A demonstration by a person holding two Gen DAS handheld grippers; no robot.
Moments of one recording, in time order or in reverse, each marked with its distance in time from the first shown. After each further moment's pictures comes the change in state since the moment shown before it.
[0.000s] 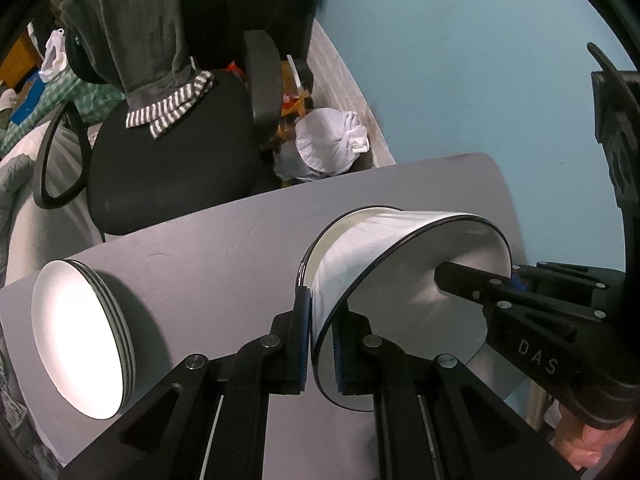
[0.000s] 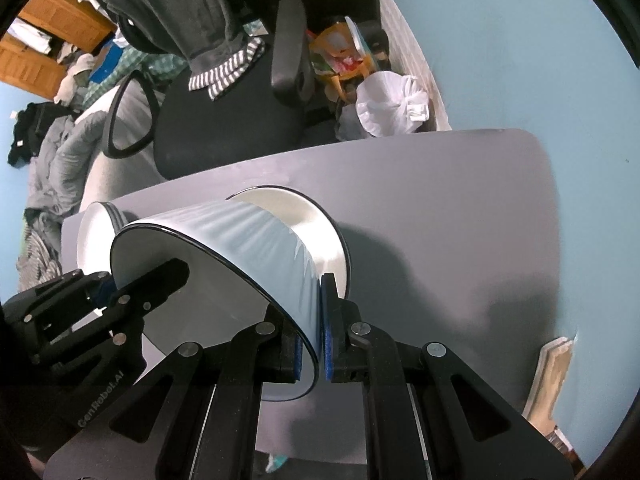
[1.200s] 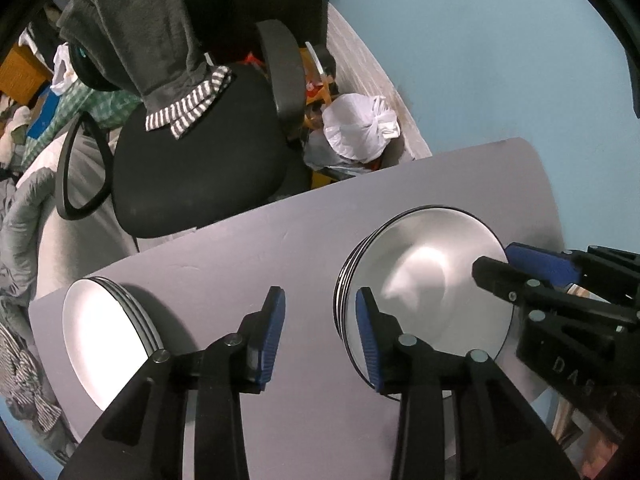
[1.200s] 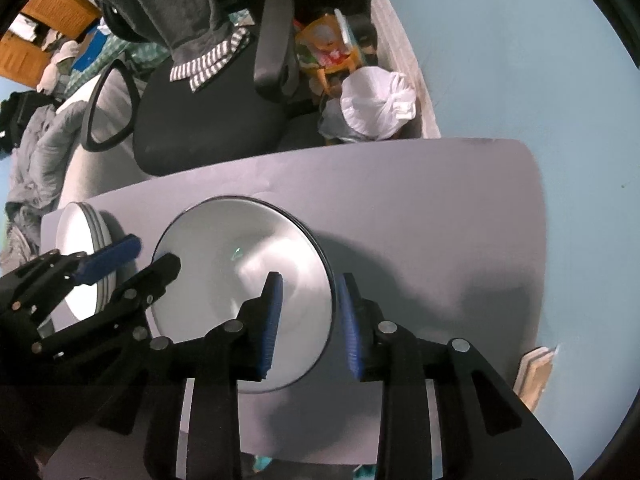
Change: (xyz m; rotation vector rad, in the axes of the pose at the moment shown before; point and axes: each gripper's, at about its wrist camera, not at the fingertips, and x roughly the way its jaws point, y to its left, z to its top) left arm 0.011 0.001 0.018 0.037 0.068 0.138; right arm 0.002 0.000 0.015 -0.009 0.035 -0.078
